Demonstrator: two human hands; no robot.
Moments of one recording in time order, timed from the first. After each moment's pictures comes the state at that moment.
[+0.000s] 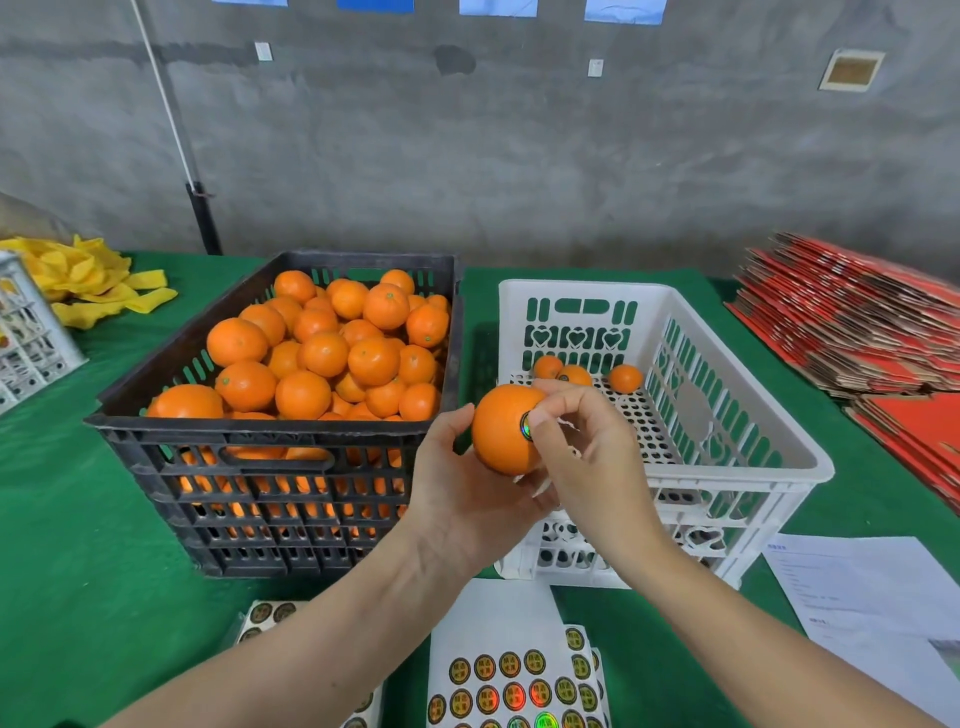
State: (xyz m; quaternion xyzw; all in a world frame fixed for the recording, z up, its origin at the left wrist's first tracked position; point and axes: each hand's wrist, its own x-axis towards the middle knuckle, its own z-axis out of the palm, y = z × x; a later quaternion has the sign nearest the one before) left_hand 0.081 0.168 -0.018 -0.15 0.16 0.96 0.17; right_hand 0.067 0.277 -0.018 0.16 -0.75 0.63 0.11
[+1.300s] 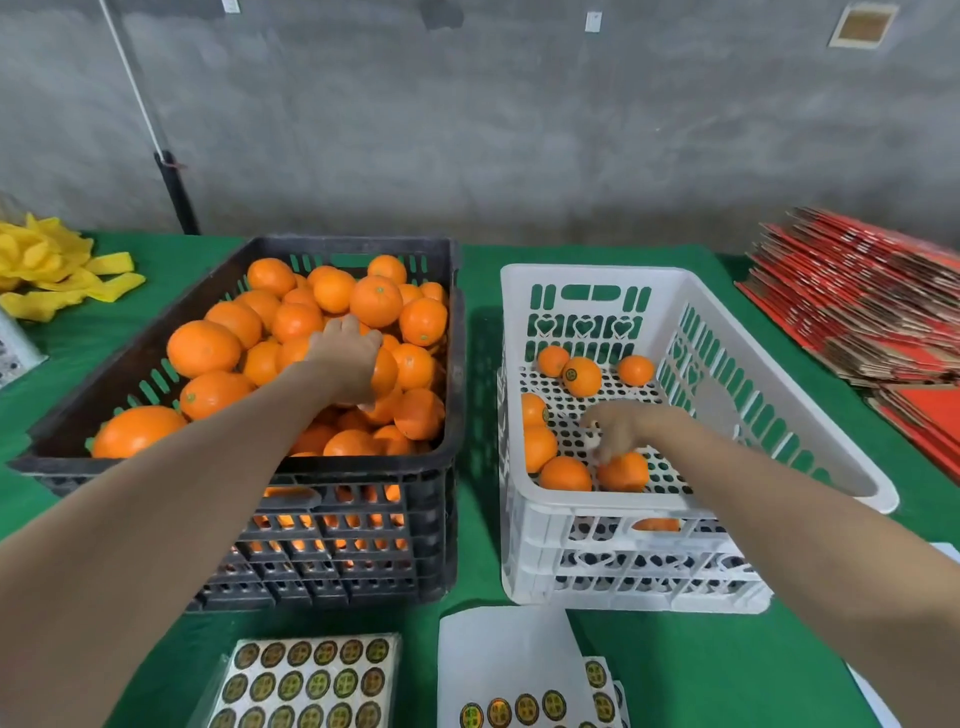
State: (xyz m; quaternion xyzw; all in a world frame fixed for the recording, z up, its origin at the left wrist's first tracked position) left_hand -0.102 -0.003 -0.041 -0.09 1.00 -0.01 0.03; right_hand -0.147 0.317 -0.080 0.16 -0.95 -0.09 -0.27
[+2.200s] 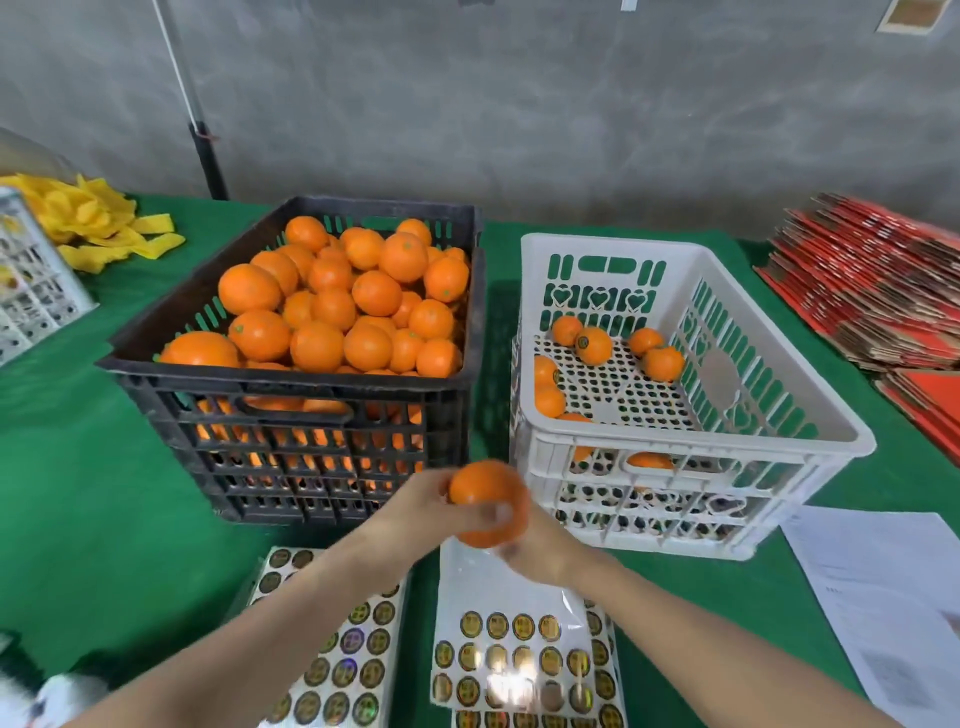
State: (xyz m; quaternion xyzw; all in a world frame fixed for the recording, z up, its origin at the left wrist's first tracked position) left_hand 0.109 0.105 -0.086 -0.03 0.75 0.65 0.15; right_hand 0.030 0.257 -0.183 0.29 -0.90 0.26 -0.20
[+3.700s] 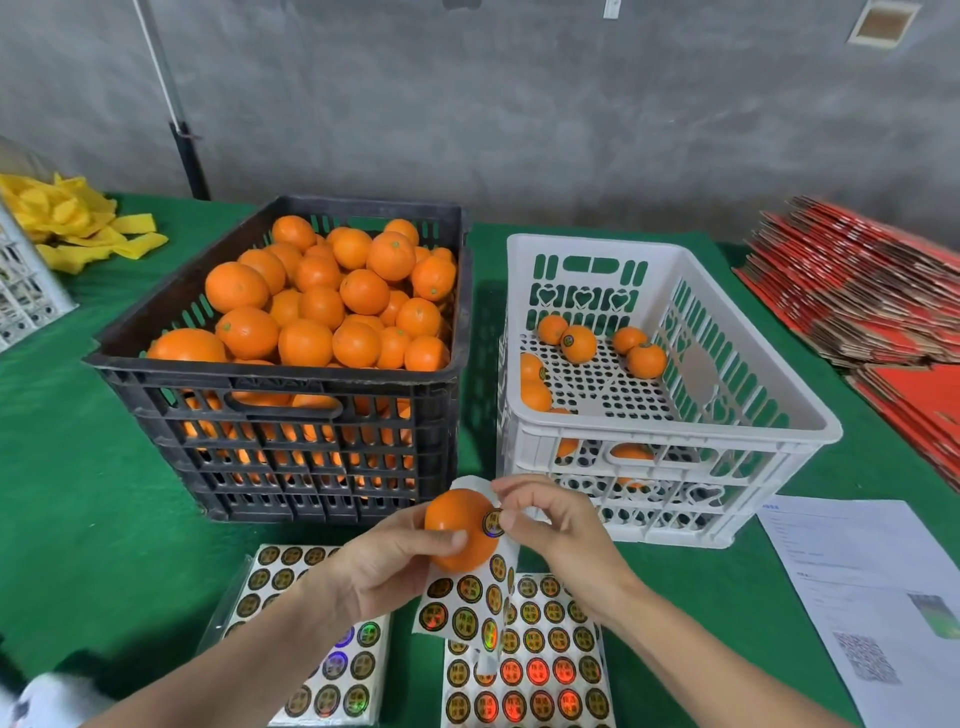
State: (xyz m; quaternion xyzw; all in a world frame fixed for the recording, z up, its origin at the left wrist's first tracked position) left_hand 0.114 0.092 -0.139 -0.07 0.50 0.82 0.28; right_hand 0.095 0.280 -0.103 0.14 -0.74 0.64 -0.15
